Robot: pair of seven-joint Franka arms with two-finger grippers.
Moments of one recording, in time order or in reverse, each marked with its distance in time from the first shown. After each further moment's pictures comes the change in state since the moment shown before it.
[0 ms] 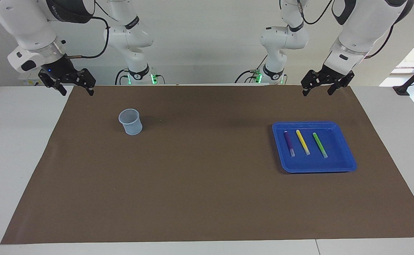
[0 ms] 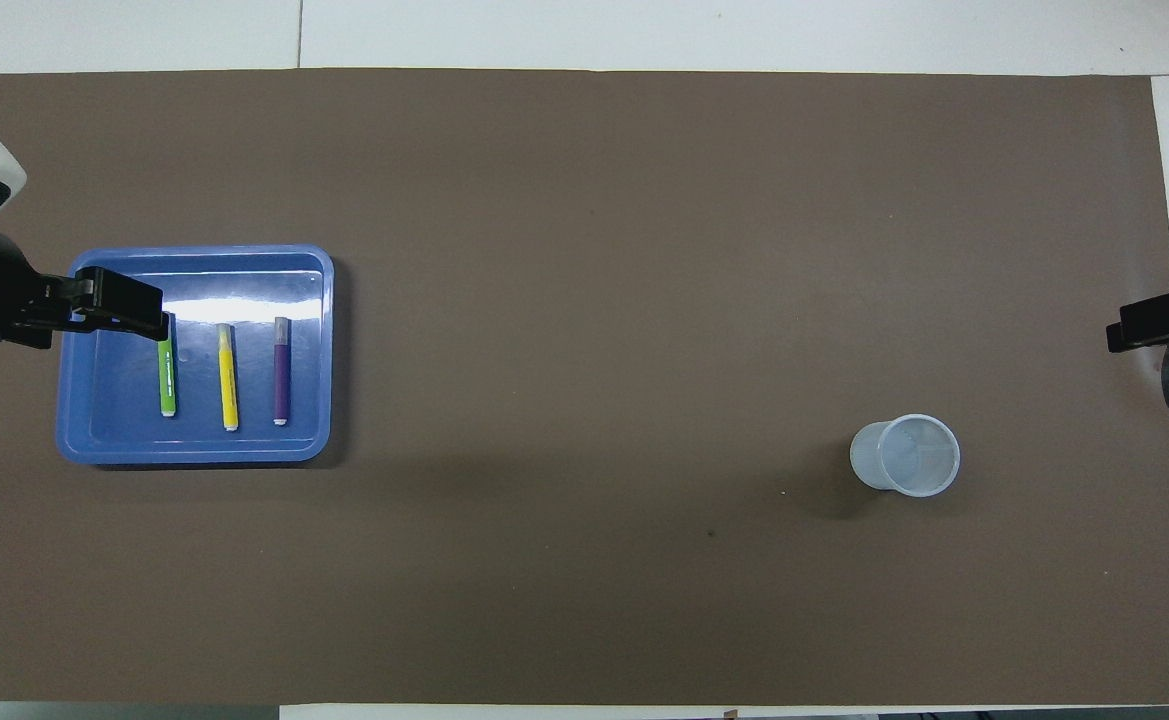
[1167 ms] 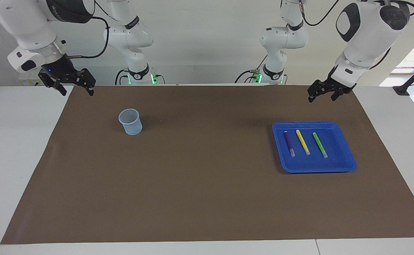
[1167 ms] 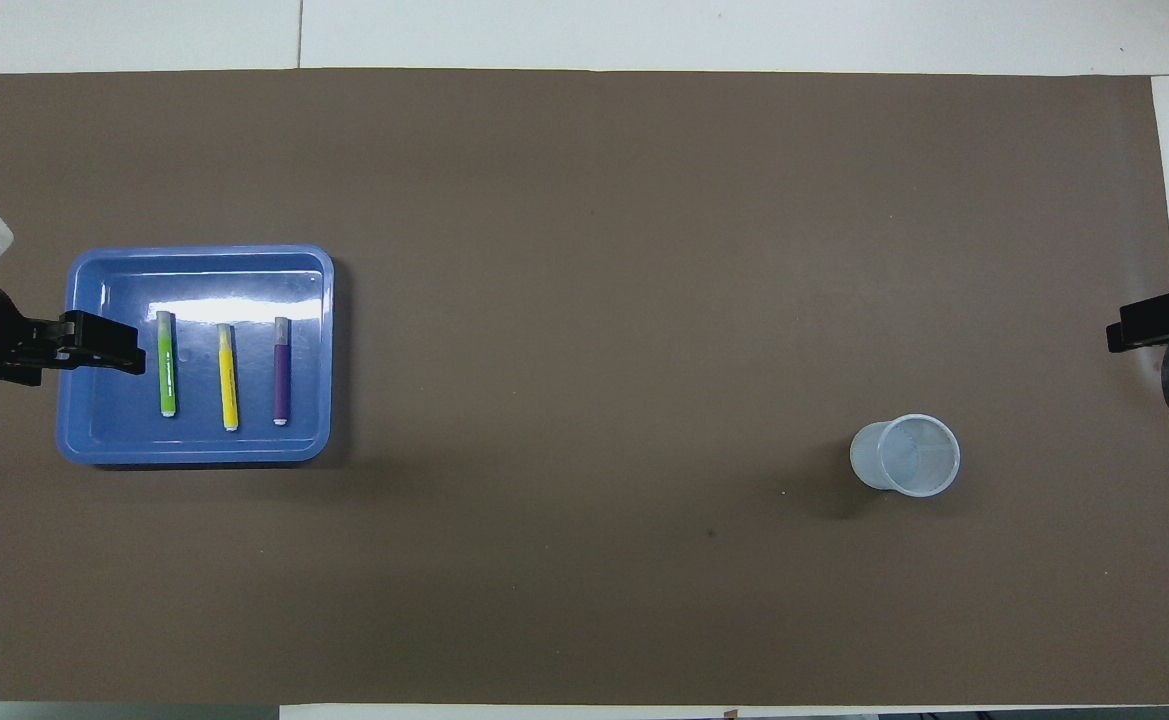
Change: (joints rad) left arm 0.111 -0.064 0.011 -0.259 0.001 0.162 0.082; right arm 0.000 0.000 0.000 0.000 0.000 0.000 0.000
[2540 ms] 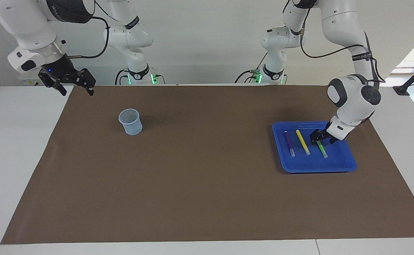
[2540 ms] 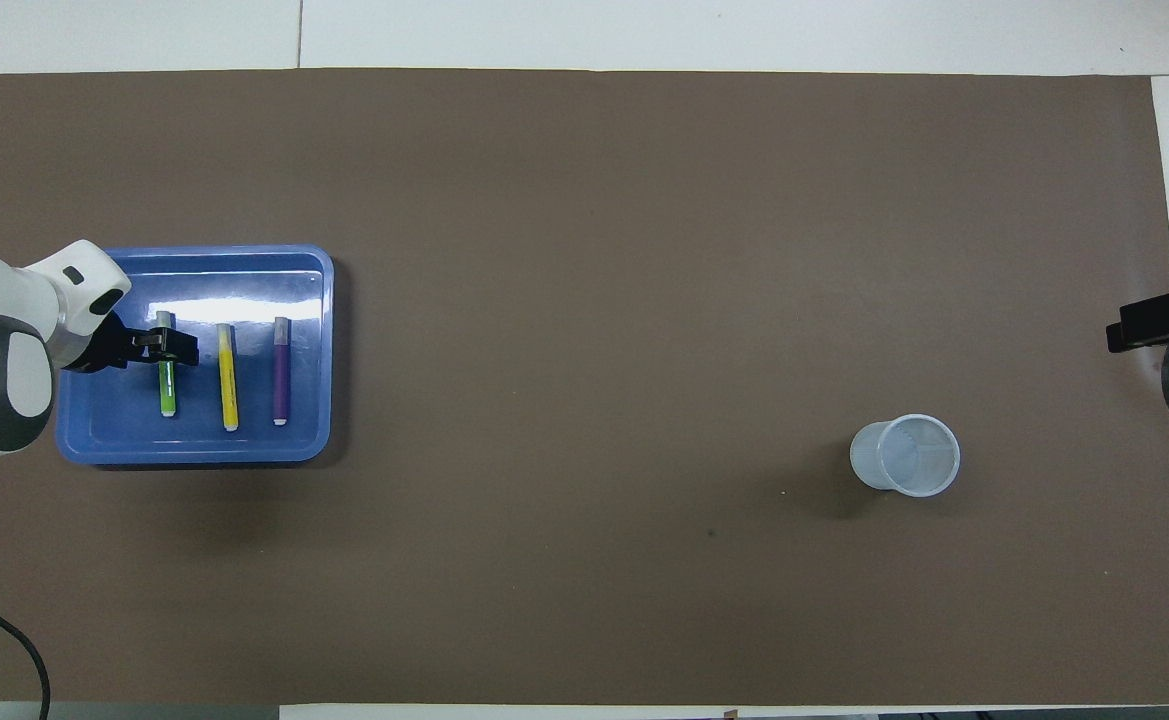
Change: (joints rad) left arm 0.135 0.305 0.002 -0.249 0.000 0.590 0.232; right arm 0.000 0.000 0.000 0.000 0.000 0.000 0.000
